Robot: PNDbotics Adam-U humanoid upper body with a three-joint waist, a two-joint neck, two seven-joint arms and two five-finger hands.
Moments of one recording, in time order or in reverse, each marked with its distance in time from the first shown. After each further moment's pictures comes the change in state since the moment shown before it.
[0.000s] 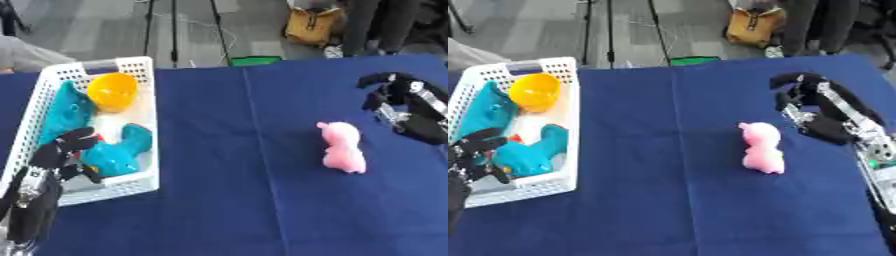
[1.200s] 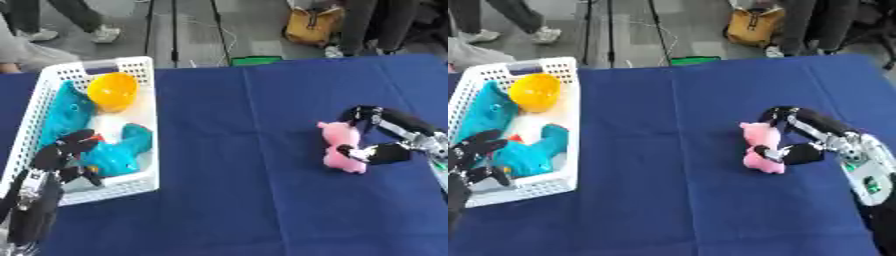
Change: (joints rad) left arm 0.004 -0.008 -0.006 0.000 0.000 0.003 -0.005; right arm -0.094 -0.035 0.080 0.340 0.551 -0.158 0.006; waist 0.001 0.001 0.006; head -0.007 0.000
